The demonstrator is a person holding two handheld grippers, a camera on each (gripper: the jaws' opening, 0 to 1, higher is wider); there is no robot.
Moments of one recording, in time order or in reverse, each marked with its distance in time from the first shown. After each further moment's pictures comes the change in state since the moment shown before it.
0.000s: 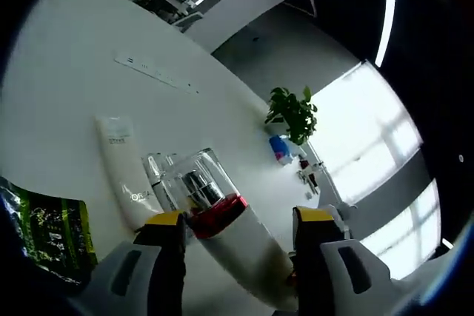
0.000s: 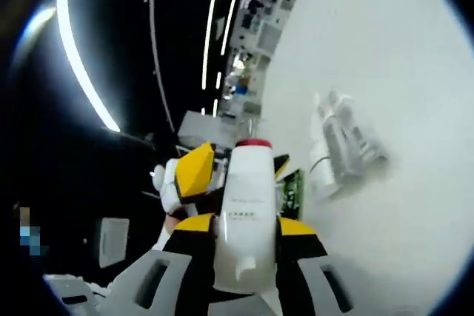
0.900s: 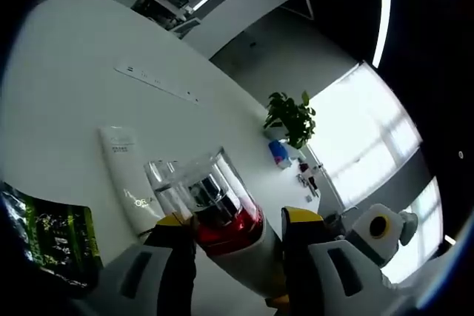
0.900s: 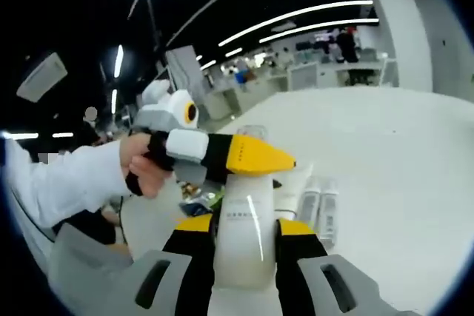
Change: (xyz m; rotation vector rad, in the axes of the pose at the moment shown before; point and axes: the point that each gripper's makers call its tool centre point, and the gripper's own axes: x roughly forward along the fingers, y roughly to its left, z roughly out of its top) left arm -0.005 0.016 0.023 0.013 -0.033 -0.010; right arm -0.004 0.009 0.014 -0.831 -0.004 -0.378
